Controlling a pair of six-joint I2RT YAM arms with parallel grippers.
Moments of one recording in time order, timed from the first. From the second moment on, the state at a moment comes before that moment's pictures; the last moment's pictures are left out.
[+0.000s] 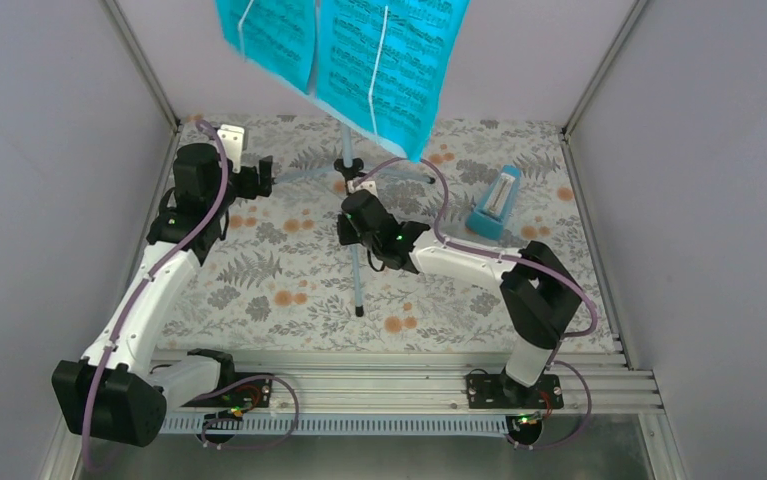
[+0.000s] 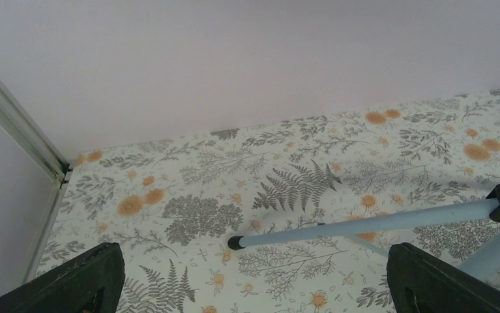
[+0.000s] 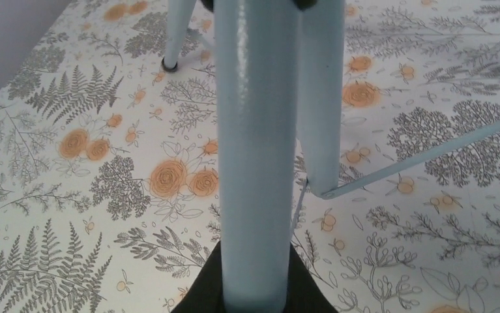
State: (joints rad) left arm -0.16 1.10 1.02 -0.27 -0.03 0.03; right arm 0.93 1.75 1.21 -0.12 0.33 0.55
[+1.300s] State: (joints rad) left arm -0.16 1.08 0.99 -0.25 0.00 0.04; right arm 0.71 1.28 0.85 0.02 -0.17 0.07
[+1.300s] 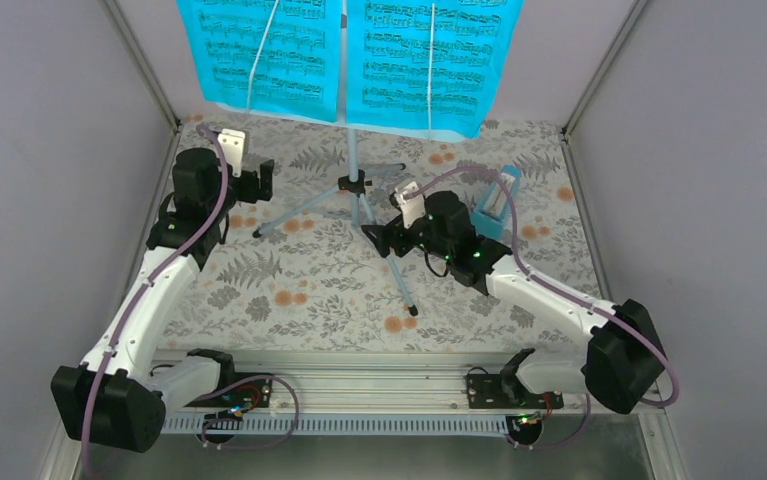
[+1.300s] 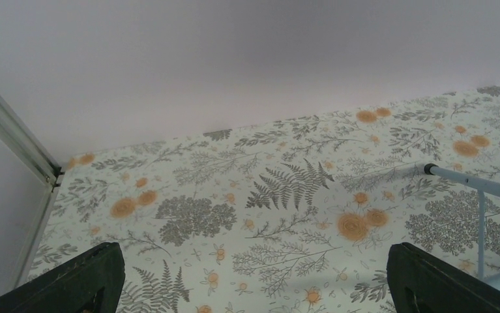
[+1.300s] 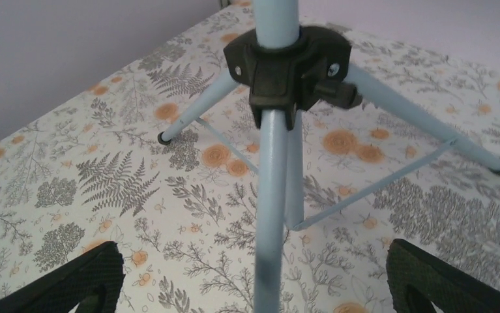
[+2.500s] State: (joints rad) left arm -0.19 1.08 0.95 -0.18 0.31 0.11; right arm 0.87 1.59 1.00 0.00 0.33 0.15
